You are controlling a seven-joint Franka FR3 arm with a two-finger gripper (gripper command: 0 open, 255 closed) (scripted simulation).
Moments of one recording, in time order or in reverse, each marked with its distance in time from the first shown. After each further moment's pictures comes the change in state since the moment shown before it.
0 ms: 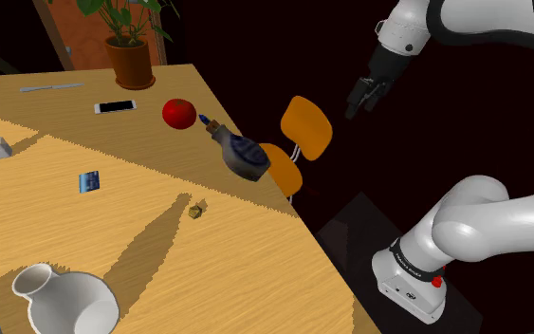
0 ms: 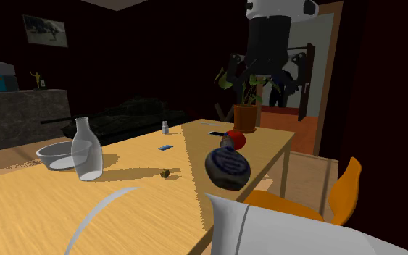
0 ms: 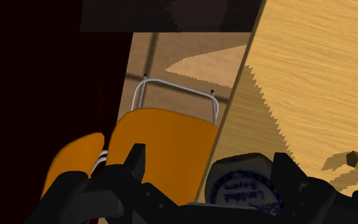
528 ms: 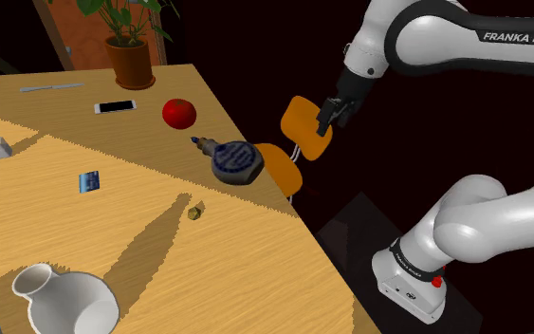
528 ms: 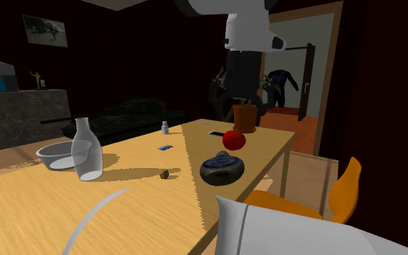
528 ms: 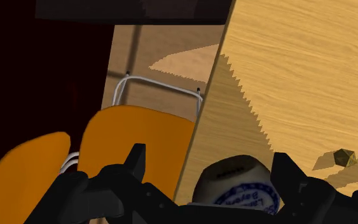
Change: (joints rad) arm 0.039 0.106 0.081 -0.060 0.070 0.165 0.078
